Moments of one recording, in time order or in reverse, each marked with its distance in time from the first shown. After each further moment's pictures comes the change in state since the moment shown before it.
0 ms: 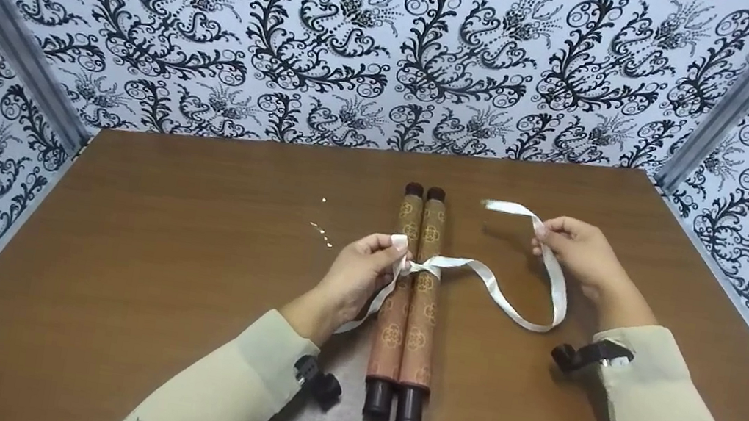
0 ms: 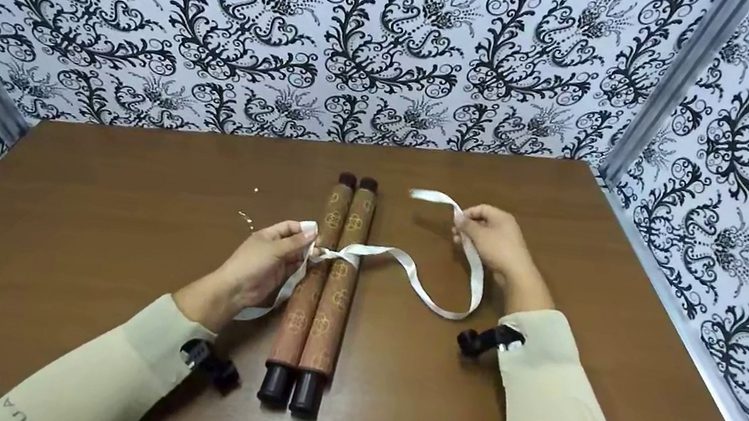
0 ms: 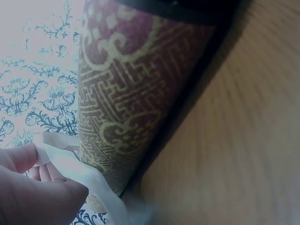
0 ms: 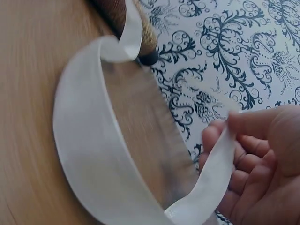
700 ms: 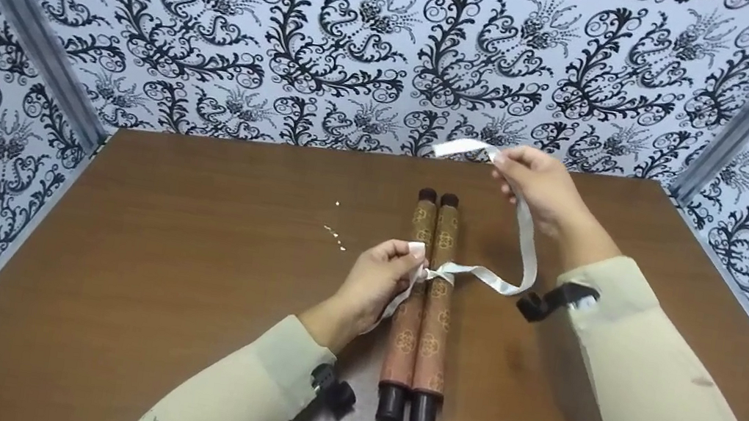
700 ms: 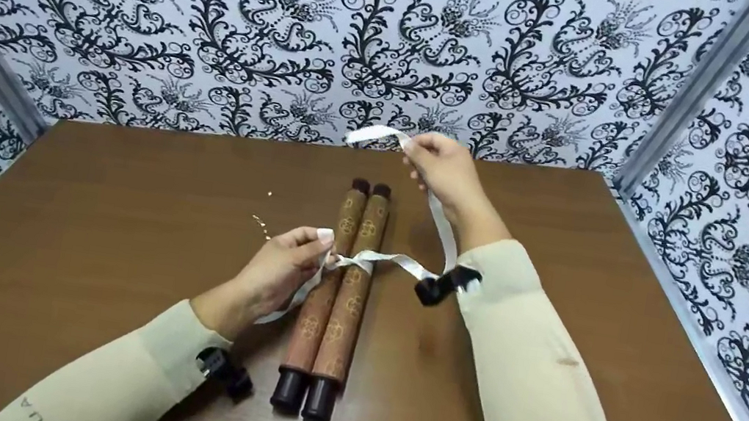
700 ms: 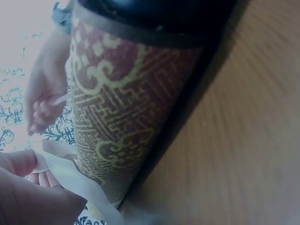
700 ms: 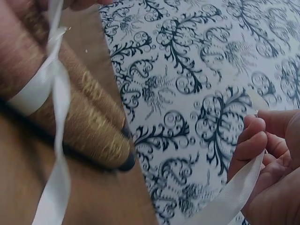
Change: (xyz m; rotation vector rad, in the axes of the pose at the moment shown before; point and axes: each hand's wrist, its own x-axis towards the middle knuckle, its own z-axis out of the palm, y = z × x) left_hand -0.006 -0.003 0.007 0.005 0.026 0.014; right_hand 0.040 -0.118 0.063 0.145 -0.009 -0.064
